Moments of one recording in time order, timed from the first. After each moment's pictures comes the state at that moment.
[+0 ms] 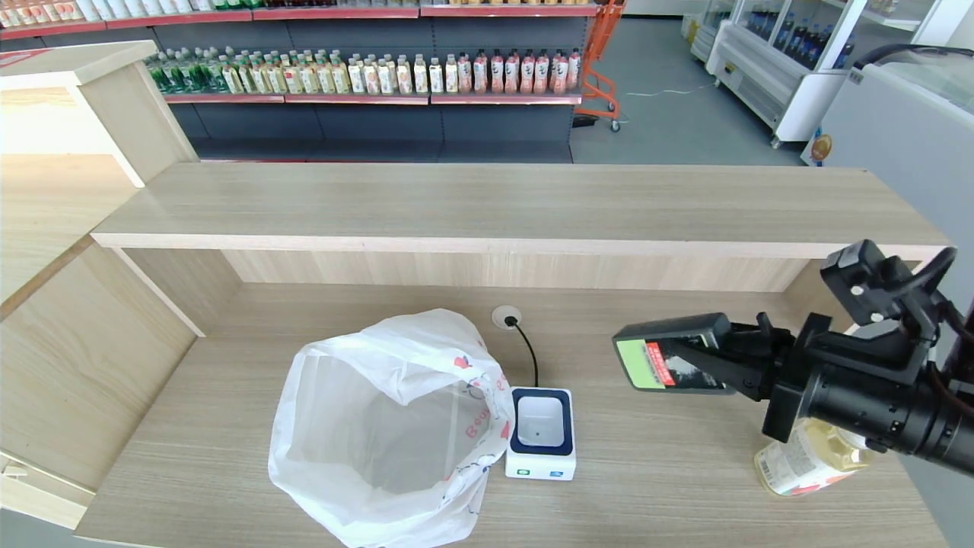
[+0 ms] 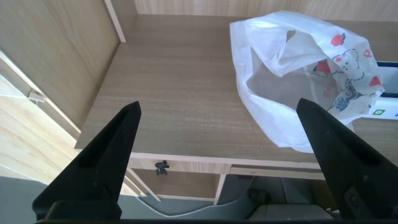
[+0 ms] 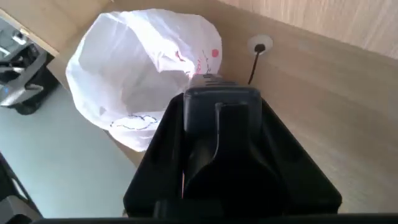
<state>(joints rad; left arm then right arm) 0.00 0.00 0.00 0.00 0.01 0.00 0.38 1.39 -0.44 -0.82 0.37 -0.11</state>
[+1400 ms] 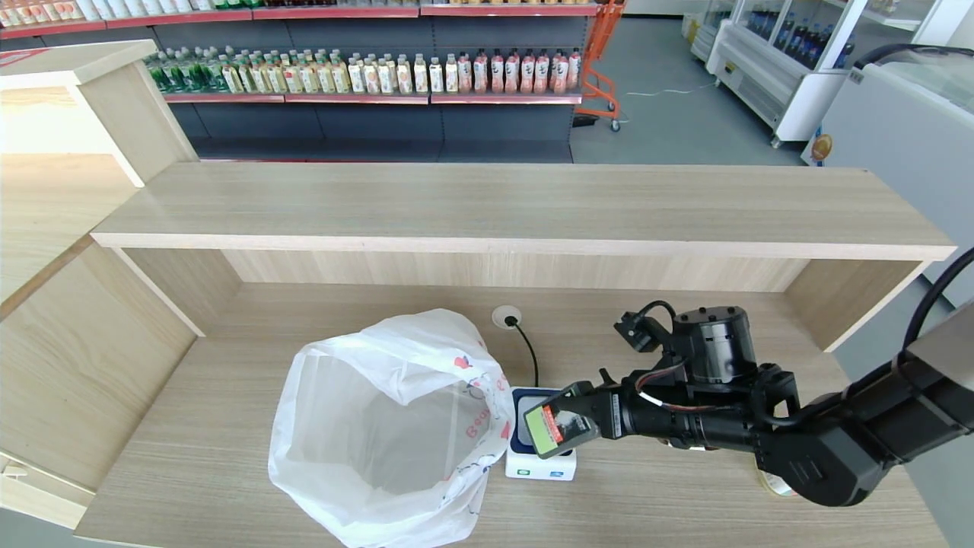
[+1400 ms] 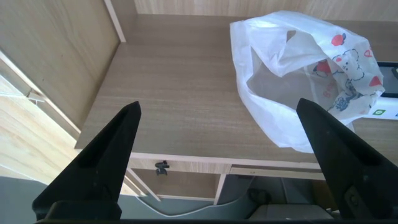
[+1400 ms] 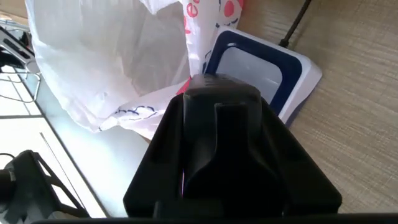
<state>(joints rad) 0.00 0.00 0.00 0.00 0.01 0.00 0.50 1.95 -0.70 -0.76 0.35 0.28</state>
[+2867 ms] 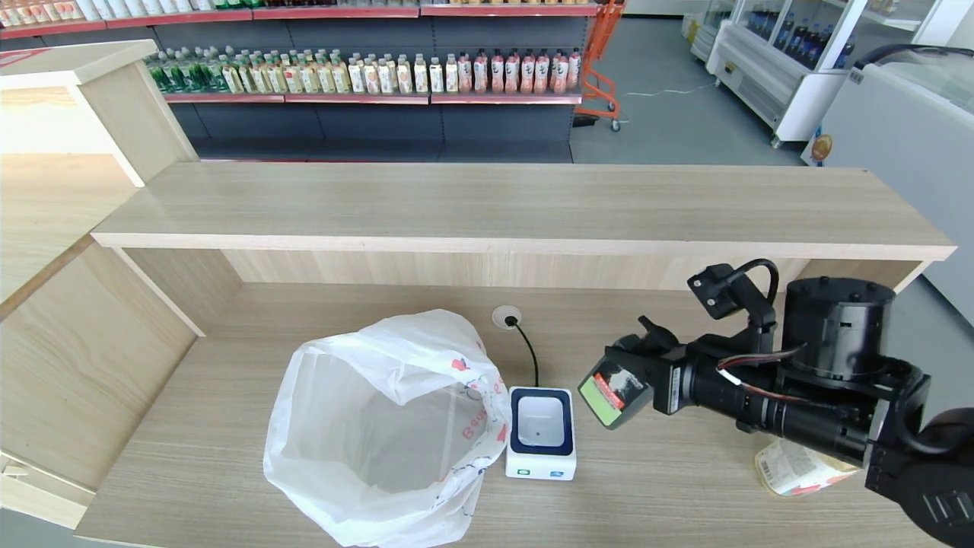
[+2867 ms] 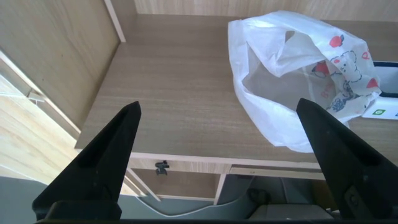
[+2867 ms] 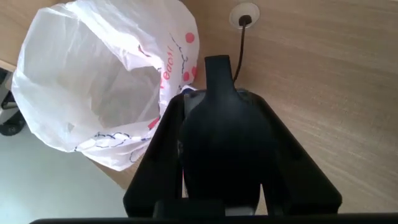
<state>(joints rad) -0.01 0.00 0.00 0.00 0.01 0.00 0.48 1.68 -0.55 -0.90 0.15 0.10</state>
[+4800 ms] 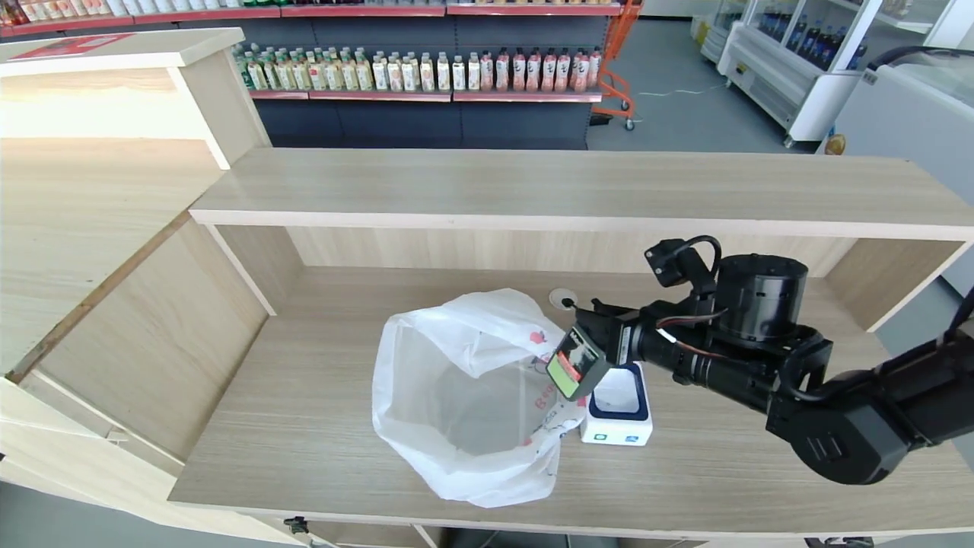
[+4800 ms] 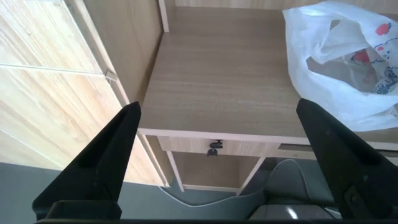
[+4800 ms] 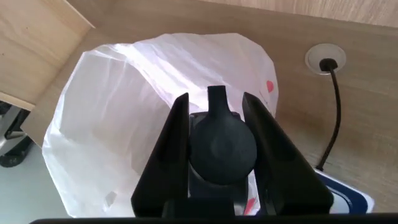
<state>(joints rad) -0.01 0.00 0.00 0.00 0.01 0.00 0.48 1.89 -0.76 -0.99 0.13 0.11</state>
